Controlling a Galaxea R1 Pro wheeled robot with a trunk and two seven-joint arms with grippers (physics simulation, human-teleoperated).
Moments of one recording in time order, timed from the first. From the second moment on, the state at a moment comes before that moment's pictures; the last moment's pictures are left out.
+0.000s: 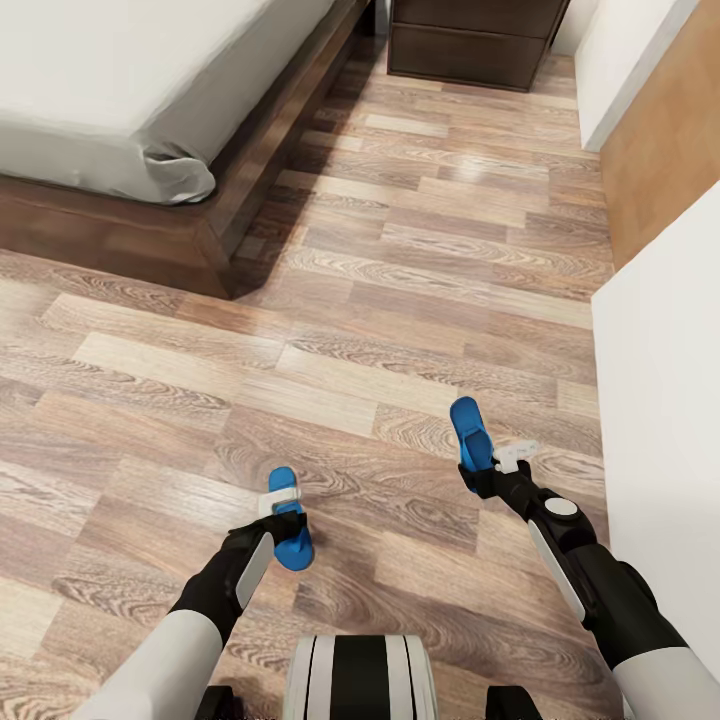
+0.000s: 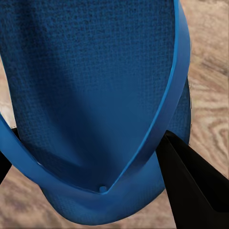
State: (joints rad) left arm -0.67 -0.13 0.02 -0.66 0.21 0.38 0.17; right arm -0.54 -0.21 0.16 -1.22 -0.07 0.38 0.12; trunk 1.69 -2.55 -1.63
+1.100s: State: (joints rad) left arm -0.67 -0.13 0.02 -0.66 0.21 0.38 0.16; right arm -0.54 -0.21 0.15 -1.22 -0.07 0.38 0.12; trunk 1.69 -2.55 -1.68
